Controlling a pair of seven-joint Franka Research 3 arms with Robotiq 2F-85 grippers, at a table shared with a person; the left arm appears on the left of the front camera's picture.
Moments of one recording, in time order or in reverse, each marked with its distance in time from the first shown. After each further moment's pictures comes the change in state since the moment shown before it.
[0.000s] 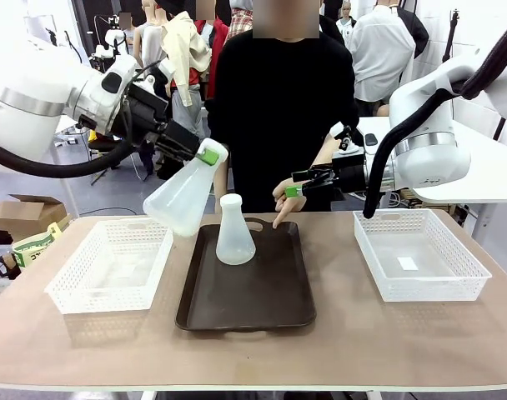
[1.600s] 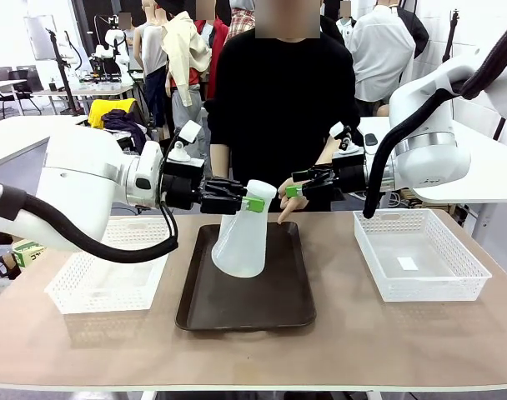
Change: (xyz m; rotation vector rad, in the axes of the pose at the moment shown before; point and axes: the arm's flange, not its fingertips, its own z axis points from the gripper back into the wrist) left arm -0.069 0.003 -0.120 -0.238 -0.399 -0.502; right arm 0.000 0.000 0.000 0.000 0.000 0.000
